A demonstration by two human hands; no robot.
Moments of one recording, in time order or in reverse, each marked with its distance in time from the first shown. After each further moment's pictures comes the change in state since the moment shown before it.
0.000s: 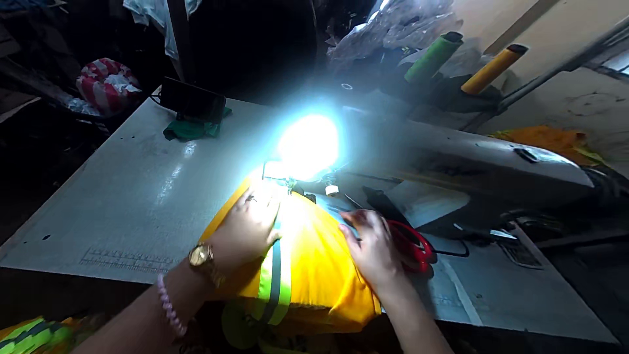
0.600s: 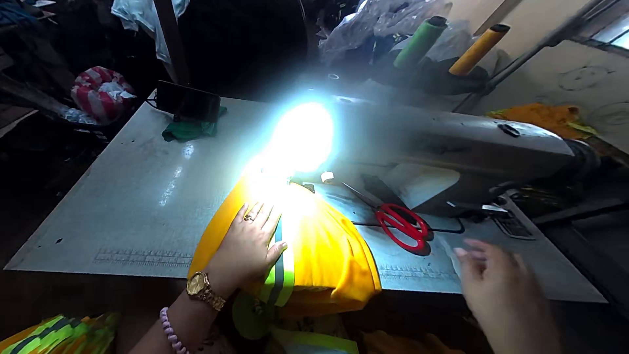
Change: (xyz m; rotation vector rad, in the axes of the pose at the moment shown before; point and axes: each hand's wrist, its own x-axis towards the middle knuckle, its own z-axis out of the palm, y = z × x) left_hand -0.039 0.019 0.023 -0.039 -0.094 -0.052; right_hand -0.087 0.043 -0.124 -0.141 -0.058 0.483
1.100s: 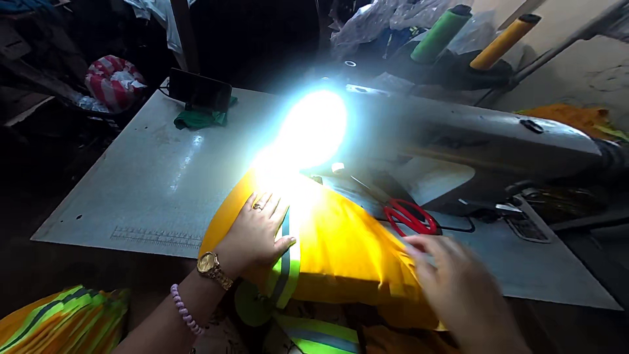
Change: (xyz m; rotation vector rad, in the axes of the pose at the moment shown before) left_hand -0.001 0.002 -0.008 0.026 -0.055 0.012; right_hand -0.010 -0.060 0.010 -0.020 -0.058 -0.398
